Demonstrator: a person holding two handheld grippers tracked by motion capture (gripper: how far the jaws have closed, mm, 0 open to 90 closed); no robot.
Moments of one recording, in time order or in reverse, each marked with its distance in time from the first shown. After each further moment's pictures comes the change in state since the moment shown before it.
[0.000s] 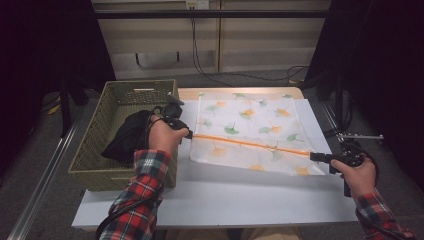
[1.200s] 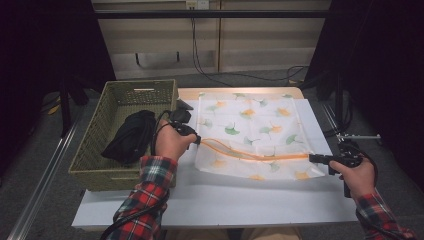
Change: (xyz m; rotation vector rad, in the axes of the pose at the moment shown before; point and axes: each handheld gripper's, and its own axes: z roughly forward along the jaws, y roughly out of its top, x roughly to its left) left arm -0.025 -0.011 0.009 0.030 -0.041 0.066; right arm 0.002 -0.001 0.002 0.033 -0.007 -0.012
